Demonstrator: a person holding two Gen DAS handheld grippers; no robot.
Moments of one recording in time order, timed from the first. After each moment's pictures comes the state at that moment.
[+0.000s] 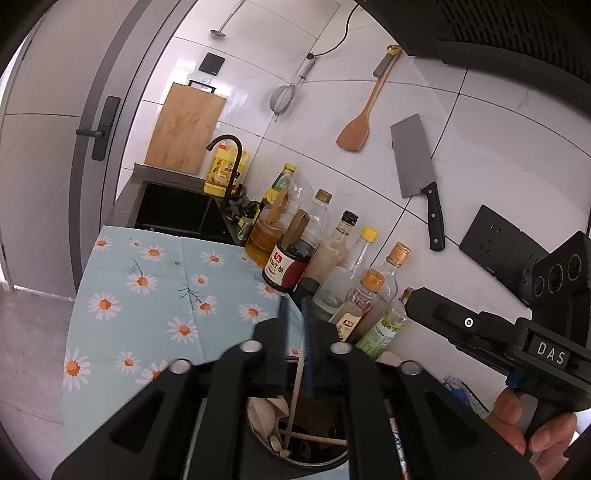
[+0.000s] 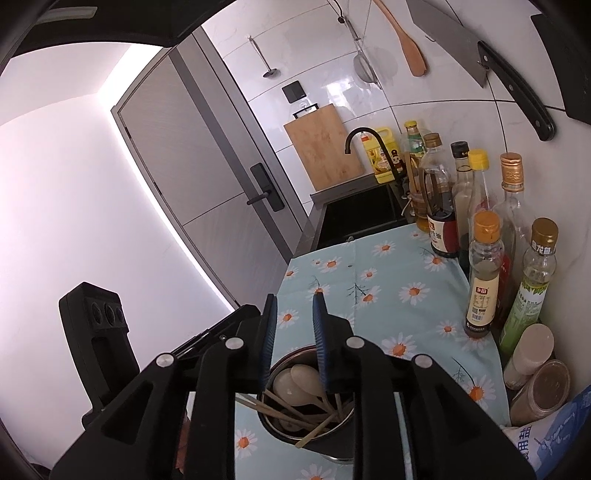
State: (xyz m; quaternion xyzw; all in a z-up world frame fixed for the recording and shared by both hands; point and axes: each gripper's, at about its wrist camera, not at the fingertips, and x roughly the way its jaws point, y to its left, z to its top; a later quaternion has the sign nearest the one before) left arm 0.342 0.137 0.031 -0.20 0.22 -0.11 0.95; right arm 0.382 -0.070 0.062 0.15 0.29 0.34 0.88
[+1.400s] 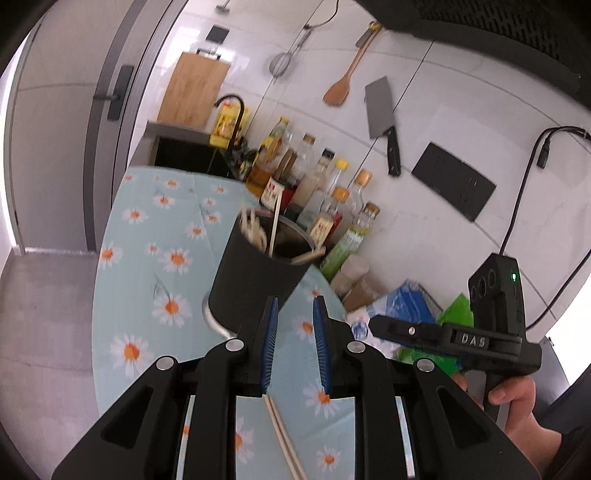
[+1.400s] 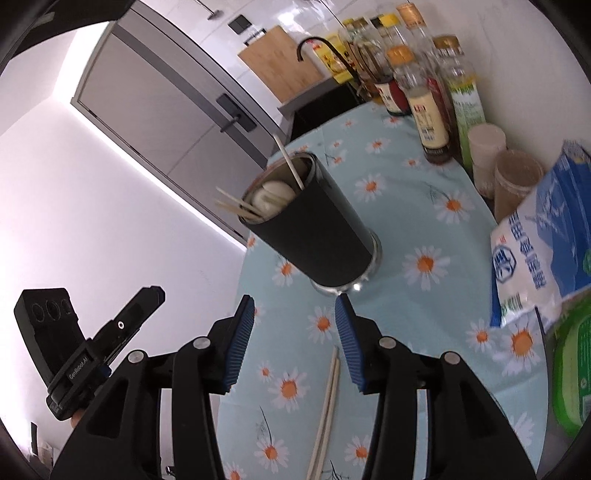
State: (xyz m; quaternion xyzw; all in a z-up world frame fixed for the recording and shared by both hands) left arm 0.178 0.117 0.016 -0.20 0.30 -0.13 0.92; right arm 0.272 -0.129 -0.025 0.19 0.47 0.32 0.80
